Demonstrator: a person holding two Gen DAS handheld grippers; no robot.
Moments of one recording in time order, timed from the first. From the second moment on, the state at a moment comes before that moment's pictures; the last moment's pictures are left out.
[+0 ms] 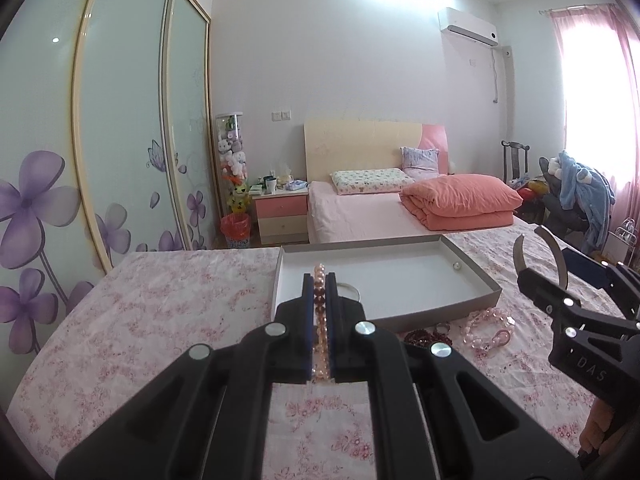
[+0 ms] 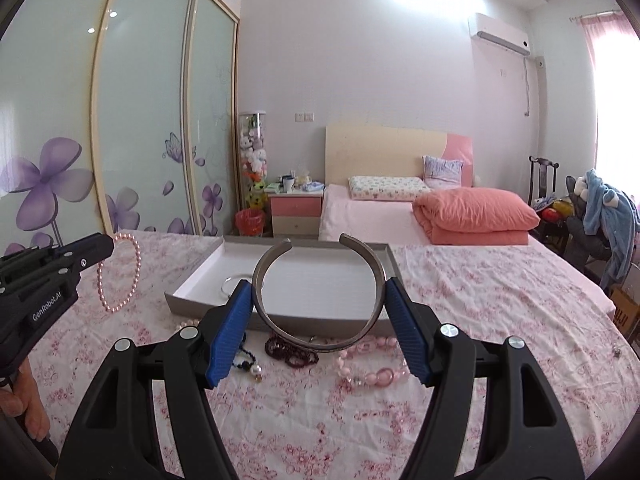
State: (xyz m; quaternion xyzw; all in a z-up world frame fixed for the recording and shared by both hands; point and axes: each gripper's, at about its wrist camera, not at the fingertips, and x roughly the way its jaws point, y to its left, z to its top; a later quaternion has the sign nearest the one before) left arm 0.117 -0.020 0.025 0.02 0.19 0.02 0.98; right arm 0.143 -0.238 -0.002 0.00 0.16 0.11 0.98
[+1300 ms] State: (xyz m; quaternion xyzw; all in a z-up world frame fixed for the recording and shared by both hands) left arm 0.291 -0.013 -0.009 0.00 0.24 0.01 0.97; right arm 0.283 -0.219 -0.031 -0.01 0.21 0.09 0.97
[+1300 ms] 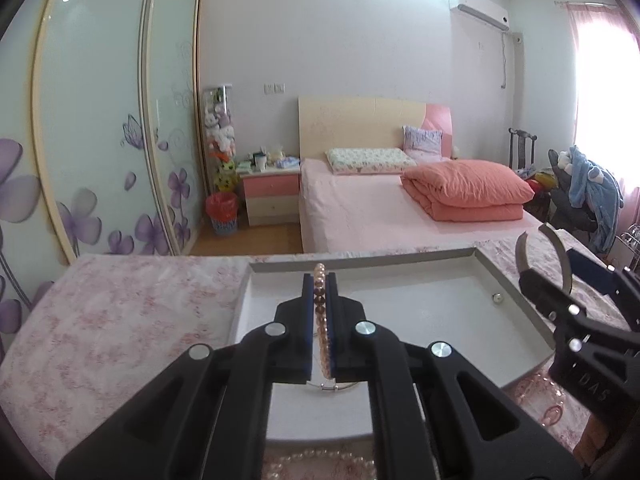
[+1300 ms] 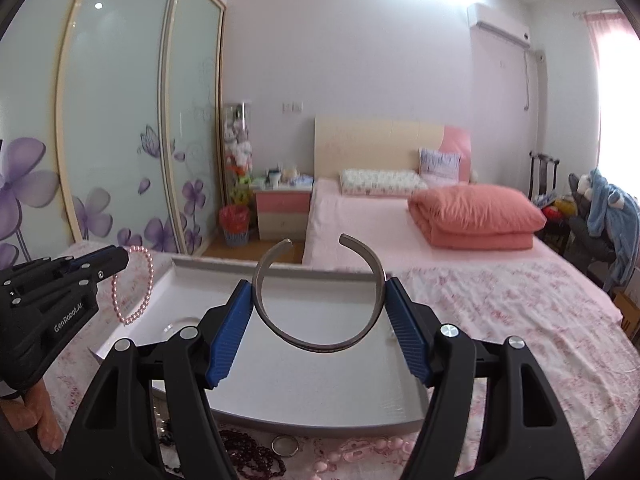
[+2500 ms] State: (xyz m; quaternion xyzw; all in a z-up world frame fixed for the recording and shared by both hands) left arm 0.271 0.047 0.014 -0.08 0.27 0.04 0.96; right arm 0.271 -0.251 -0.031 0.01 0.26 0.07 0.96
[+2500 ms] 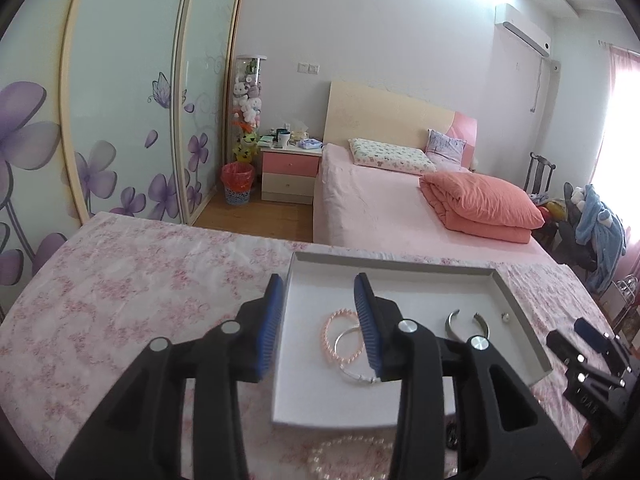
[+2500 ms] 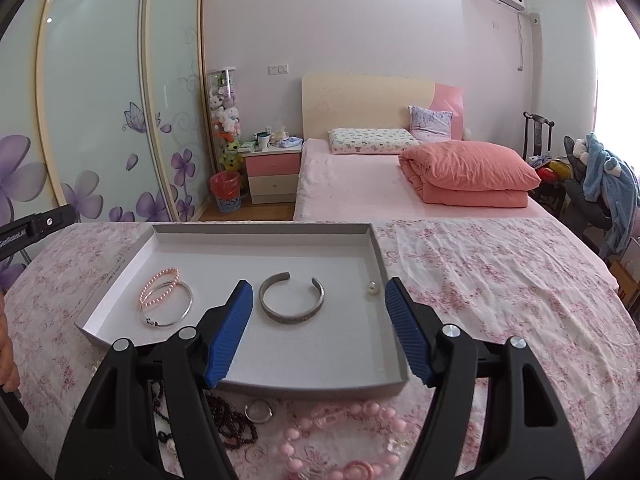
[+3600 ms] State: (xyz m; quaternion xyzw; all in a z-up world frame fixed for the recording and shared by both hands) left arm 0.193 0.062 -0.065 -0.05 0.39 0.03 0.92; right arm 0.265 -0.296 -0.104 0.00 0.43 0.03 0.90
